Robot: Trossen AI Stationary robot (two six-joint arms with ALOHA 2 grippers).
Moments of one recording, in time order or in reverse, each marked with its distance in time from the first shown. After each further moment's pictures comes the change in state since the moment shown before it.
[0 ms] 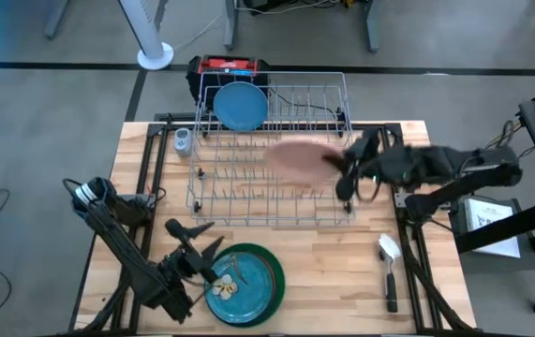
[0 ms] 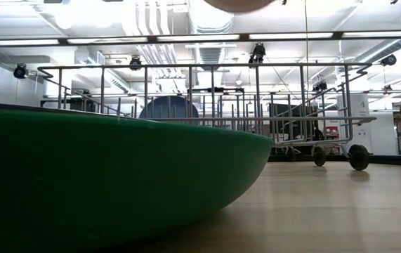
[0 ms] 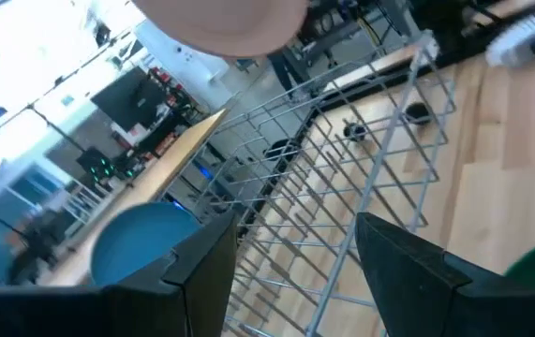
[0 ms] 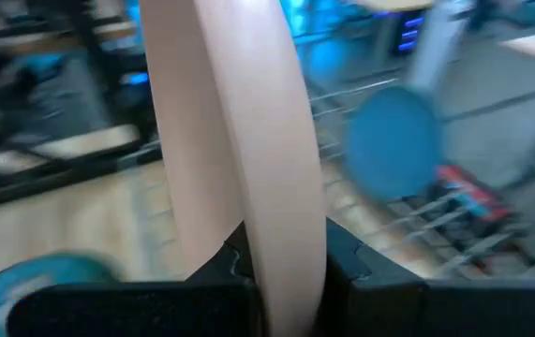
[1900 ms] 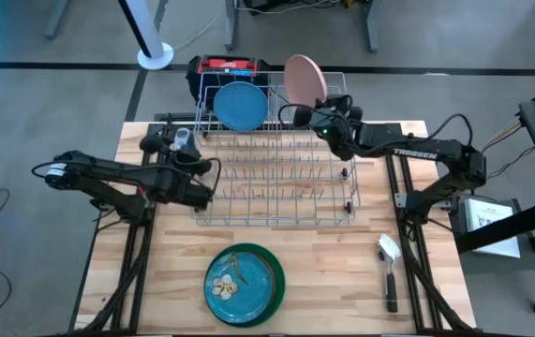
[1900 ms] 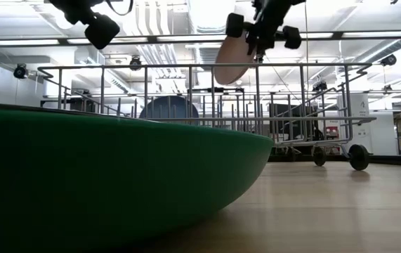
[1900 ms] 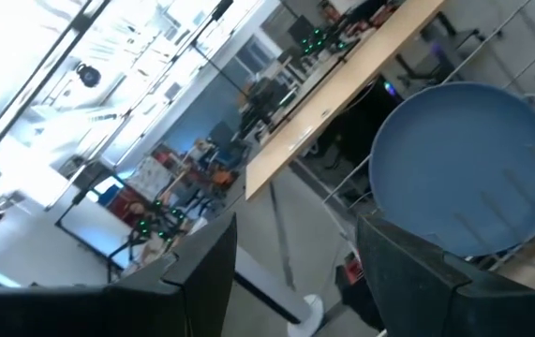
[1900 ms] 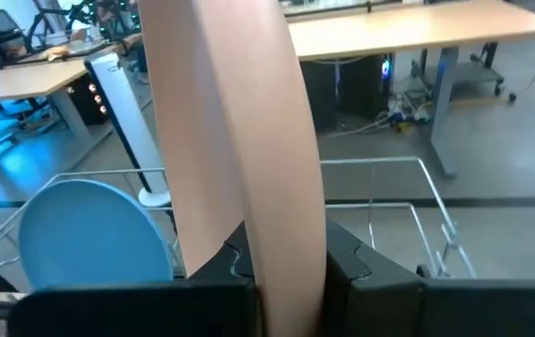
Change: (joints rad) left arm 0.770 -0.432 -0.233 -0.002 -0.167 0.348; right arm -0.499 0.376 -0.002 0.289 0.380 0.388
